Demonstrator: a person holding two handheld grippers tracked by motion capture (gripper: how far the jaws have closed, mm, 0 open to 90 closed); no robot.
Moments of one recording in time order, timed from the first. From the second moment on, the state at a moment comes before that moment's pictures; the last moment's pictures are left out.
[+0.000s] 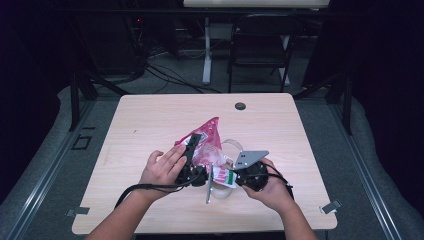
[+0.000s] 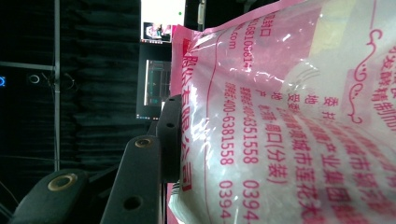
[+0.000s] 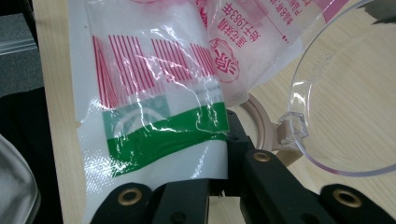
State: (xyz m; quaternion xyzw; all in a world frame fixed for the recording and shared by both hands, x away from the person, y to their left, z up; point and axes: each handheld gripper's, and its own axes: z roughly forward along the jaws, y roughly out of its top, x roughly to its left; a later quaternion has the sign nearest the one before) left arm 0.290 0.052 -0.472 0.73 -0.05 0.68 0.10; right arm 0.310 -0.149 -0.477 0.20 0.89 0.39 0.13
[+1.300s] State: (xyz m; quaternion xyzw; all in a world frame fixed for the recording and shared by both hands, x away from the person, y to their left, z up) left arm 0.295 0.051 -0.476 0.74 -0.05 0.67 0.09; right arm 0.308 -0.146 -0.478 0.20 0.89 0.38 0.14
